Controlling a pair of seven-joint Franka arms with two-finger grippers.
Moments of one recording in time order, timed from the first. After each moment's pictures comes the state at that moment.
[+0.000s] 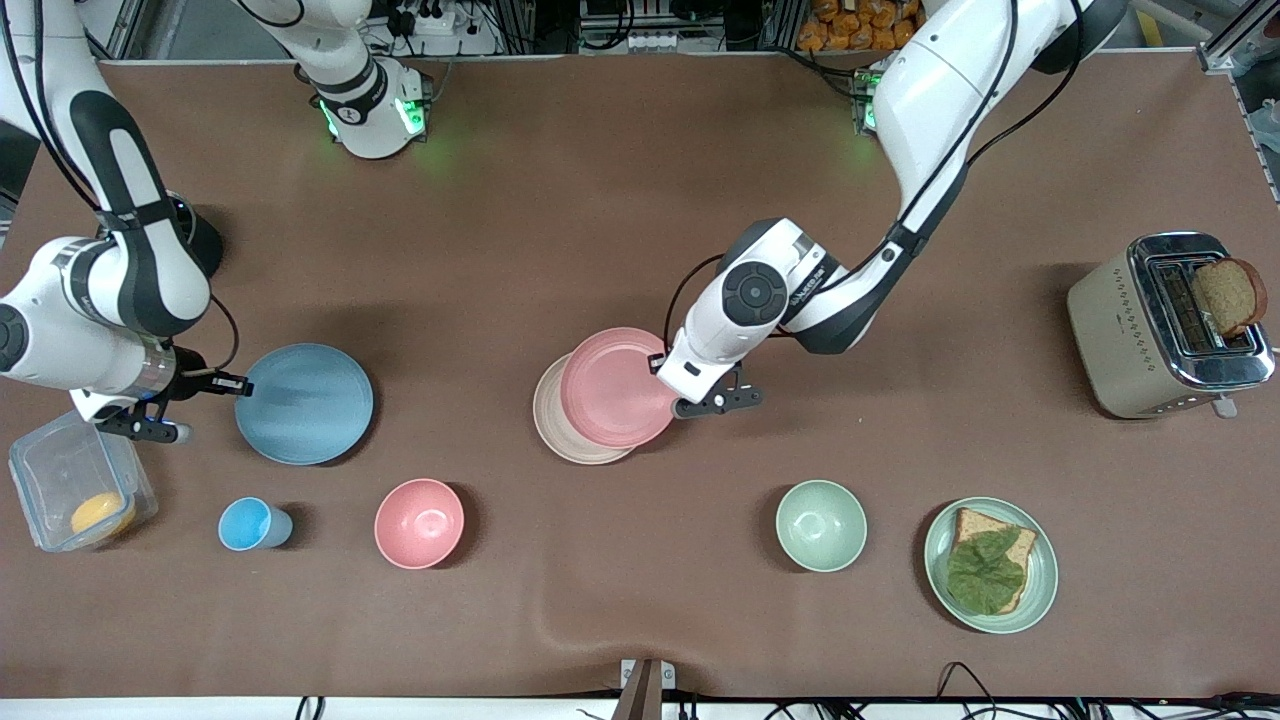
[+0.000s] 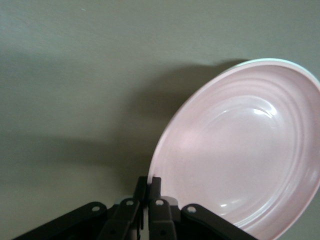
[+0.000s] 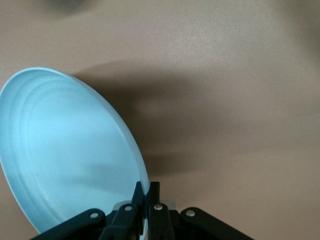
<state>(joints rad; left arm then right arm) -0.31 0.74 -0.46 -1.57 0.12 2.34 -0.93 -0.34 0.41 0.13 -1.95 0.00 2.19 -0.03</state>
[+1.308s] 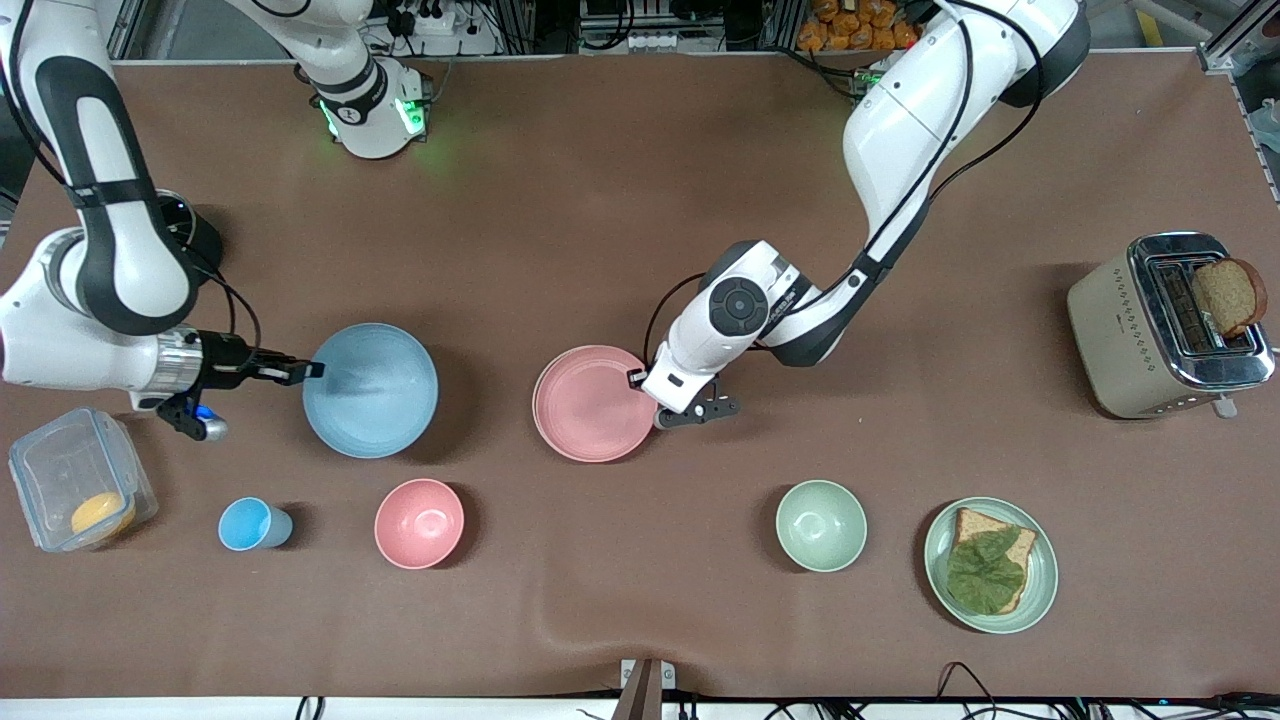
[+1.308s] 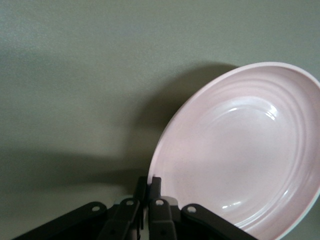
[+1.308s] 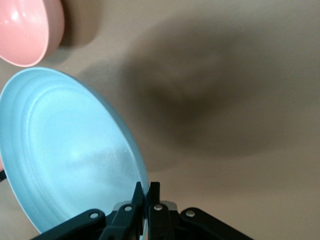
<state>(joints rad) -0.35 0.85 -0.44 -1.53 0.12 2.49 -0.94 -0.24 0.36 0.16 -1.91 0.43 1.96 0.10</state>
